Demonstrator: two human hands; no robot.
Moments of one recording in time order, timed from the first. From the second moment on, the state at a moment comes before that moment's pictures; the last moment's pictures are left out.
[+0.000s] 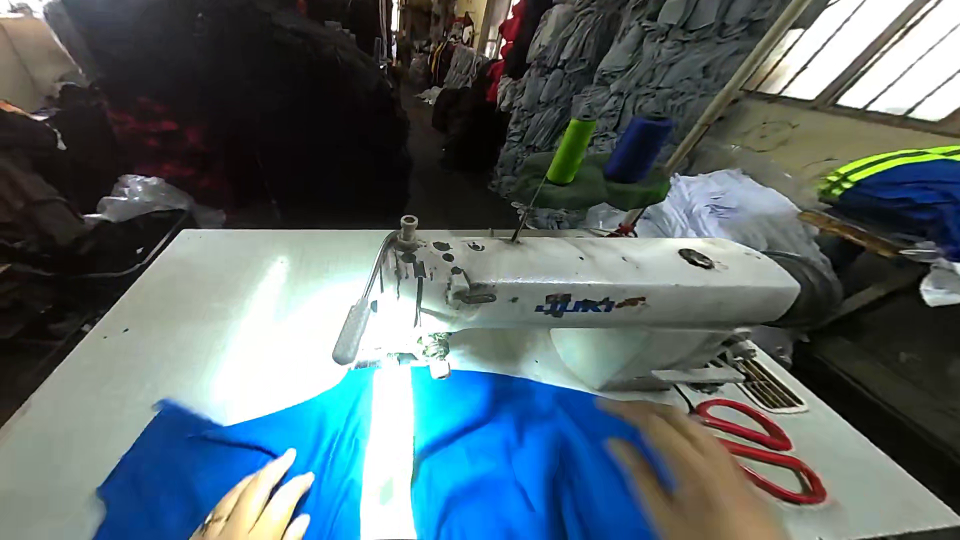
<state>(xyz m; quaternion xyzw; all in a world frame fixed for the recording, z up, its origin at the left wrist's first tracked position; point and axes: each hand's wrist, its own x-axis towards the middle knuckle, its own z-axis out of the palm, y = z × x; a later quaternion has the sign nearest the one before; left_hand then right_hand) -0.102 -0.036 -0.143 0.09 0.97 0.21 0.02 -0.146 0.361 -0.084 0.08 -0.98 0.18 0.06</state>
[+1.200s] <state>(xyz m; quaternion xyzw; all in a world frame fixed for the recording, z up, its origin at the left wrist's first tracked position) -0.208 0.015 -0.217 0.23 0.96 0.16 -0.11 -0.184 0.221 -0.198 0.21 -0.96 0.13 0.09</state>
